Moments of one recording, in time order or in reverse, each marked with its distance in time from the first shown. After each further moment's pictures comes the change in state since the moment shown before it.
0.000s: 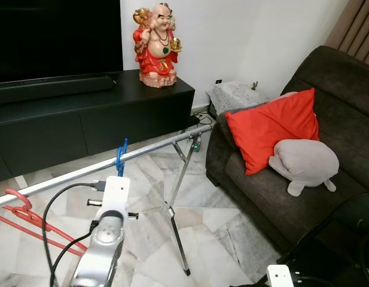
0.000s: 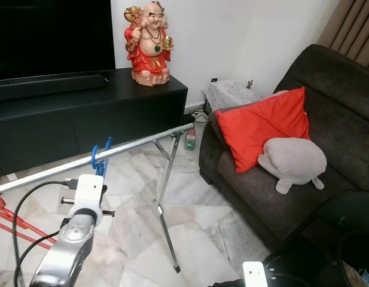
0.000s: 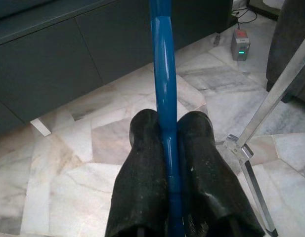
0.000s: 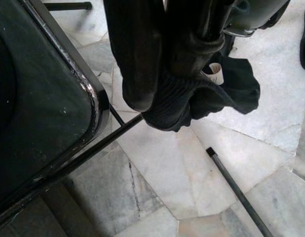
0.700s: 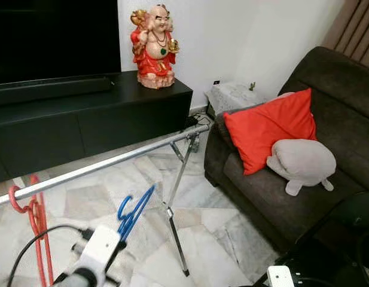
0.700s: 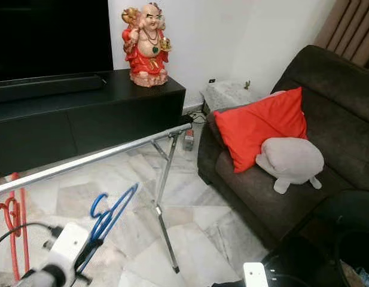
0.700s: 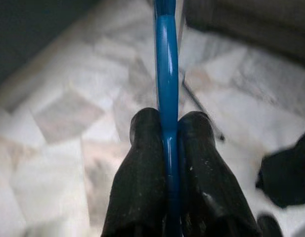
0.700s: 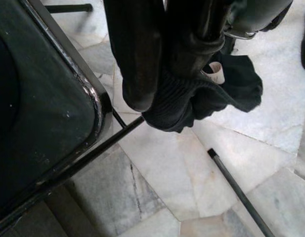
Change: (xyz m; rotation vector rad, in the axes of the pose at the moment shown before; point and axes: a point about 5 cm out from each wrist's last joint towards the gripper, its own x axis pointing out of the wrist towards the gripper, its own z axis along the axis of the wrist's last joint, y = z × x) left arm -0.088 0.032 -0.051 0.169 0.157 -0.389; right arm 0.000 -0.001 -0.002 -0.001 0.005 0.004
